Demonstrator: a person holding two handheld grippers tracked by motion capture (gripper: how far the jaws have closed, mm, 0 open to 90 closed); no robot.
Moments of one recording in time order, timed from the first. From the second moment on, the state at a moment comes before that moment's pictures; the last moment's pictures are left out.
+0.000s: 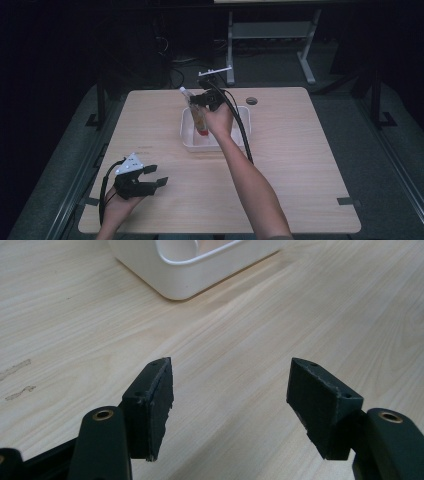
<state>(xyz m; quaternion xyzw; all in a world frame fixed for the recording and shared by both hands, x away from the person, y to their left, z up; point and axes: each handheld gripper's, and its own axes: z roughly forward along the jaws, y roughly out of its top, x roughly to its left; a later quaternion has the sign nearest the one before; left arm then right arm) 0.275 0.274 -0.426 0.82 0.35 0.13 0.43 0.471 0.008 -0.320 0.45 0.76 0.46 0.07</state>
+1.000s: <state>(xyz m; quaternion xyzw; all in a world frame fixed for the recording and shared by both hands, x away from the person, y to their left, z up) 0.275 0.272 -0.427 0.82 0.35 0.13 0.43 0.460 -0.002 -0.346 0.43 0.79 0.43 0.02</state>
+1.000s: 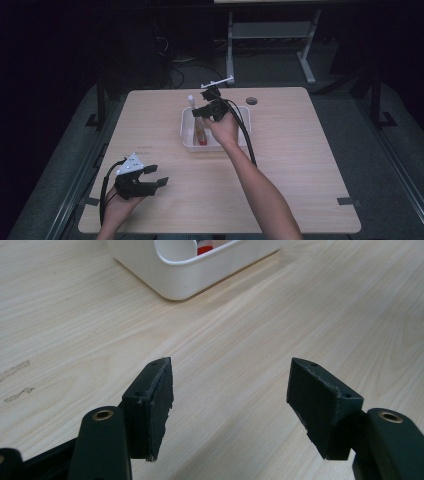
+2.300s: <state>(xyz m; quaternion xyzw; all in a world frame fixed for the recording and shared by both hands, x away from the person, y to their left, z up) 0.275 0.270 -0.428 0.83 0.34 0.13 0.42 0.426 -0.050 -0.334 0.38 0.81 0.45 0.00</state>
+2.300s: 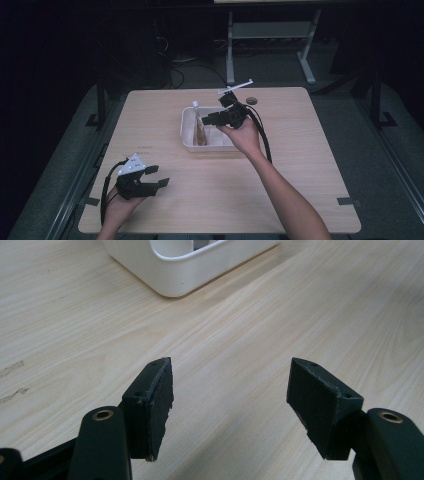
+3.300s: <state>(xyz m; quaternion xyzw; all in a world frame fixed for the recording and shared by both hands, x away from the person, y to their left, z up) 0.274 0.268 -0.429 0.83 0.34 0.13 0.42 0.376 -0.113 -0.351 0.37 0.82 0.45 -0.01</state>
